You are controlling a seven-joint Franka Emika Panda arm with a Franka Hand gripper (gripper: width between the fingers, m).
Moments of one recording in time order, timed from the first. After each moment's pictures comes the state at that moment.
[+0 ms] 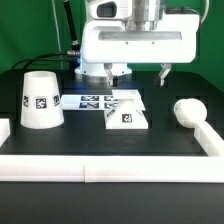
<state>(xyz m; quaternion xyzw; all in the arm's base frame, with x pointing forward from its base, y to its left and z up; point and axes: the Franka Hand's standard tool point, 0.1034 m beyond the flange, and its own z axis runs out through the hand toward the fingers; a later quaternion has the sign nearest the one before) 0.482 0.034 0.088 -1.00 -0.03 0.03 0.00</state>
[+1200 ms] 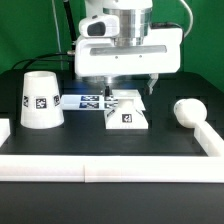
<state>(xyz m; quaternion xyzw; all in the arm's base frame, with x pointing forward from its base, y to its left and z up) 0.438 0.024 0.056 -1.00 -0.03 0.04 0.02</state>
